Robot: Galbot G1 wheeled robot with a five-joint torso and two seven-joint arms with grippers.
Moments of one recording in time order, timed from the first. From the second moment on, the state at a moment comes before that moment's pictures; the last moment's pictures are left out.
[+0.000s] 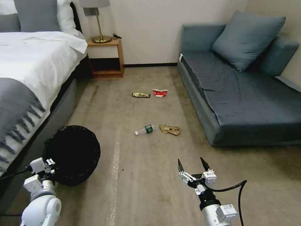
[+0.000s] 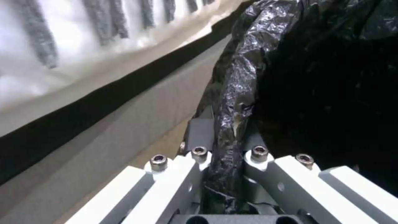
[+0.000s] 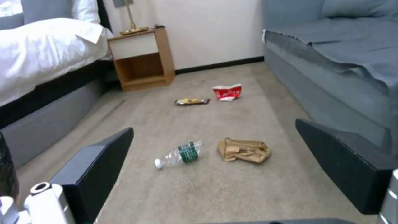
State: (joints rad) left arm 1.51 -1.24 -0.82 -1.78 -0.47 0.03 -0.33; right arm -1.82 1.54 0.43 2.13 0.07 0.12 -0.08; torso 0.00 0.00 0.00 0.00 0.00
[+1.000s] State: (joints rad) left arm 1.48 -1.24 -0.82 -1.74 -0.48 0.01 -0.32; right arm -1.80 1.55 0.43 2.07 0.06 0.13 -0.08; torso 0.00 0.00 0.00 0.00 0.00
